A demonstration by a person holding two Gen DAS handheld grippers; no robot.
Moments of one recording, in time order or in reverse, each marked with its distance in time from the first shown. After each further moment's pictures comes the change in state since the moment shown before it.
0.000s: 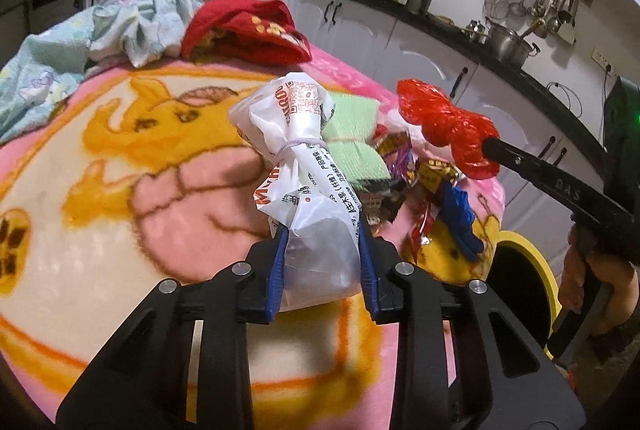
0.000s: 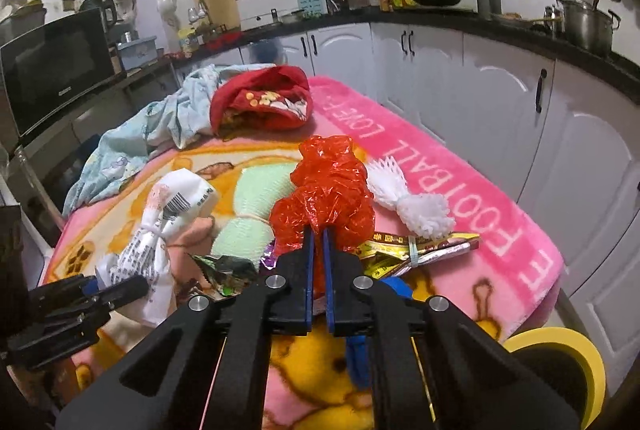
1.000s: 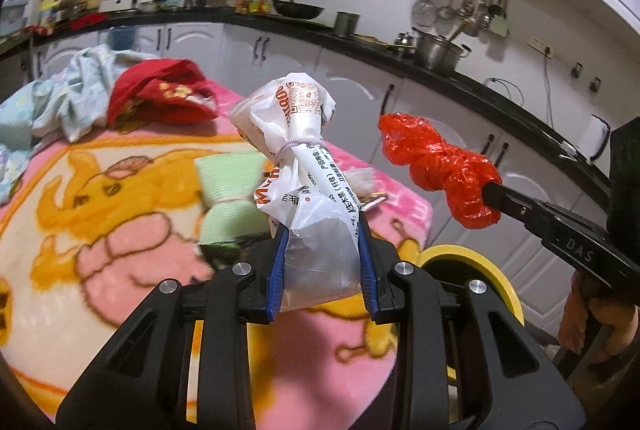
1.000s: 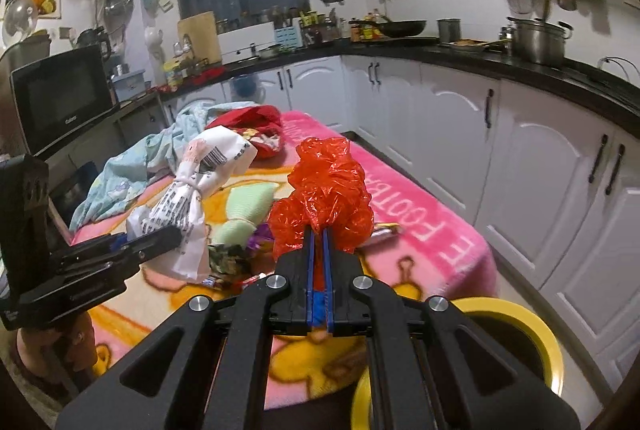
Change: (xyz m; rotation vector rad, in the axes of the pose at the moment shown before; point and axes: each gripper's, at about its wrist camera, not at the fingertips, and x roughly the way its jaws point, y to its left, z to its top) left arm -0.021 -0.086 0.020 0.167 -0.099 -0.172; right arm -0.118 -0.028 -0.025 0.053 -0.111 -0.085
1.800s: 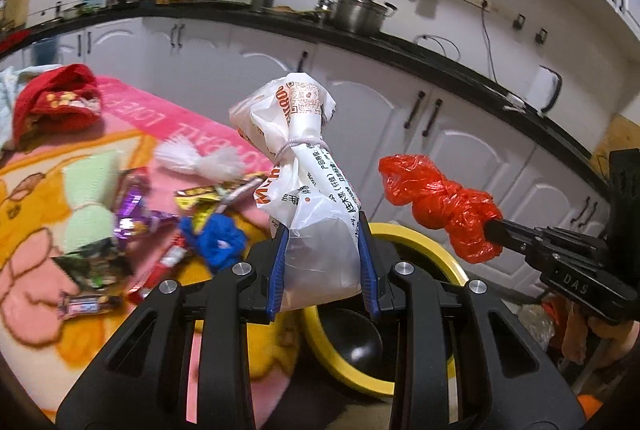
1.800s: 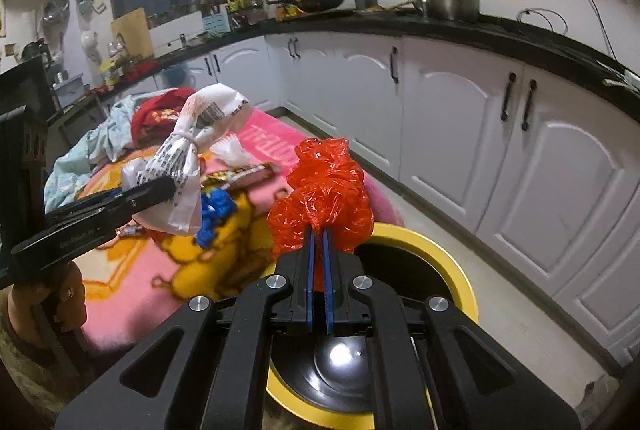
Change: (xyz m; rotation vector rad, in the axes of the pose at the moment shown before) left arm 0.056 -0.104 -0.014 0.133 0.090 -0.200; right arm -0.068 -0.094 -0.063 0.119 0.091 -0.200
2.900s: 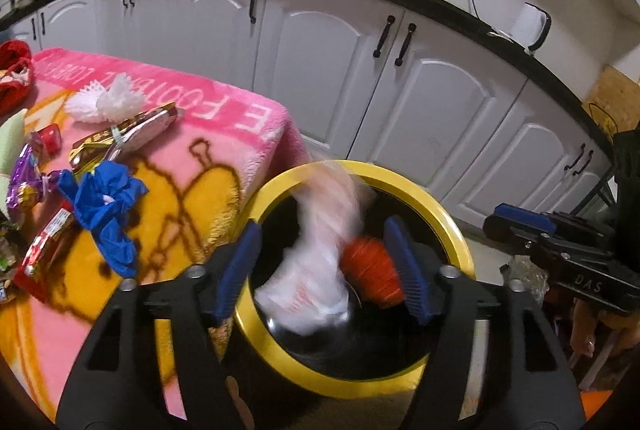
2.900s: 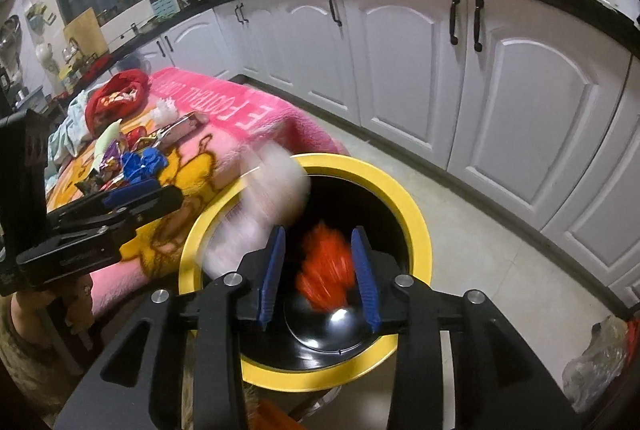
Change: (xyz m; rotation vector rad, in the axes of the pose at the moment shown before) left arm 0.079 -0.045 -0.034 0.059 0.198 -0.067; right arm 0.016 -0.067 -0.047 0.153 0.132 -0.075
